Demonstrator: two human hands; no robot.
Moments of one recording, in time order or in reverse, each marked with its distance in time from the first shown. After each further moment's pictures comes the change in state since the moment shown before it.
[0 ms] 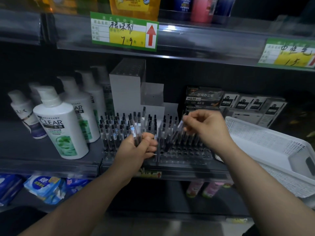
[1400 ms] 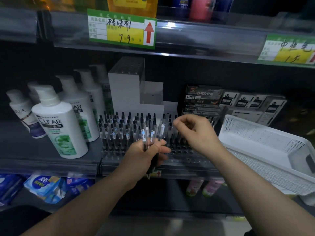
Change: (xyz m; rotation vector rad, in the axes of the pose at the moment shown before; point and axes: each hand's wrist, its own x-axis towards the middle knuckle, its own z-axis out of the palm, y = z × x) left_hand -0.010 -0.001 0.009 0.014 -0.152 -0.078; right_hand -0.007 0.010 0.018 -0.266 -0.065 -0.156
